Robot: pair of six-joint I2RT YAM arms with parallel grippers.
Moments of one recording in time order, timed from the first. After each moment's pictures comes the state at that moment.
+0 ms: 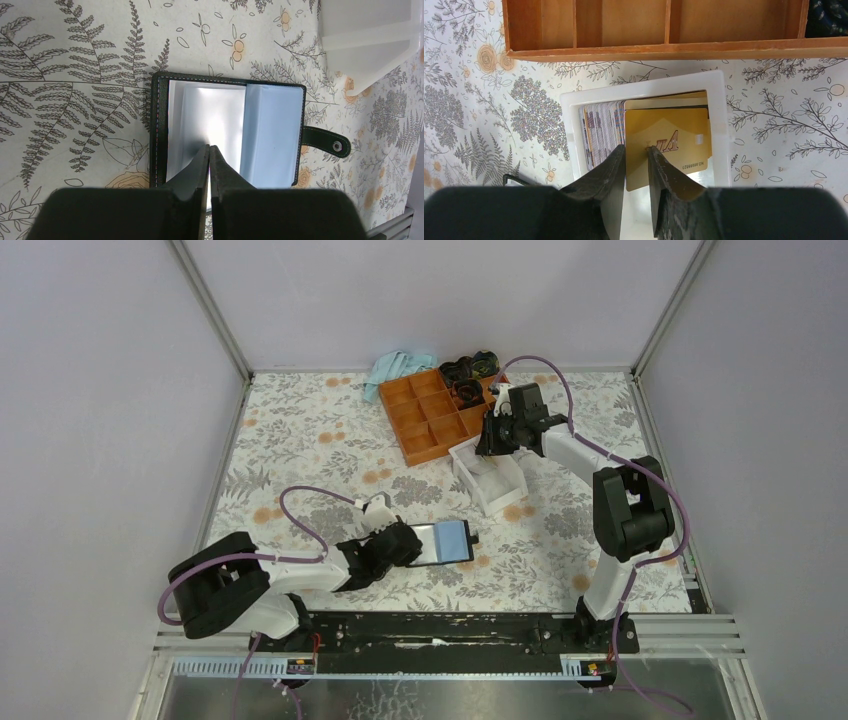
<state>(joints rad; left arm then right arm) -1.02 1.38 0.43 0.16 -0.45 -1.25 0.33 1.84 1.29 -0.29 -0.32 0.20</state>
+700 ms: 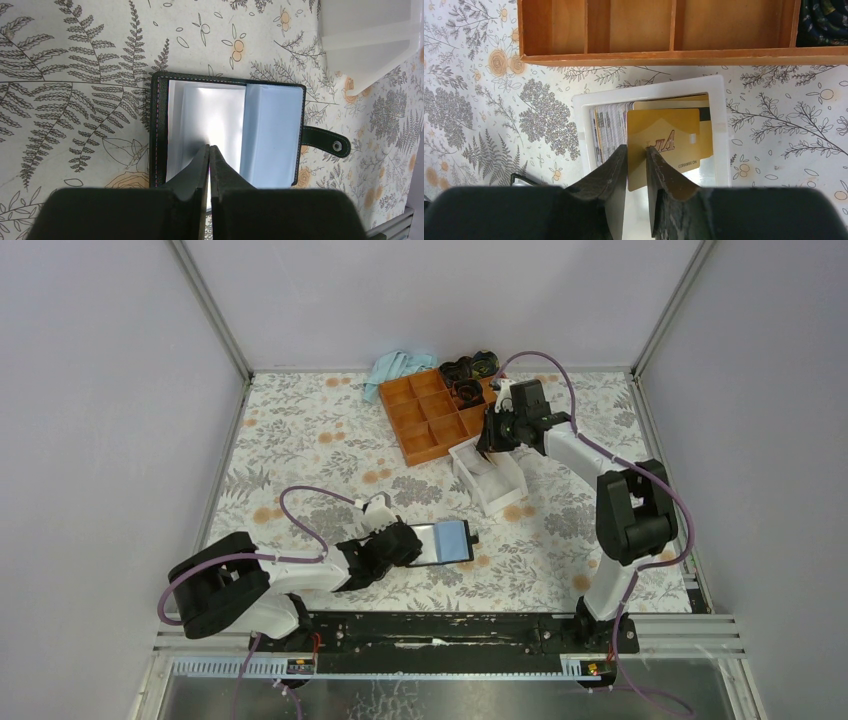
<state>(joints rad) -1.02 1.38 0.43 0.16 -0.45 -1.25 0.33 1.81 1.30 -0.31 -0.32 0.20</state>
